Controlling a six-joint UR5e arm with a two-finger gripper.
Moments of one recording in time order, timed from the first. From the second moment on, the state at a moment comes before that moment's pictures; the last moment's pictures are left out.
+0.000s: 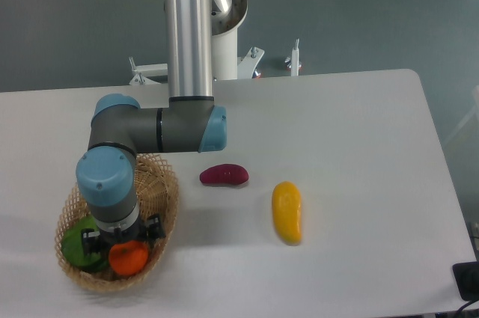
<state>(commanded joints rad) 2.00 -2.22 -1.45 -0.91 1.50 -0.23</state>
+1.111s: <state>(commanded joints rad) 2.07 -2.03 -1.45 -0.93 1.49 -0.19</state>
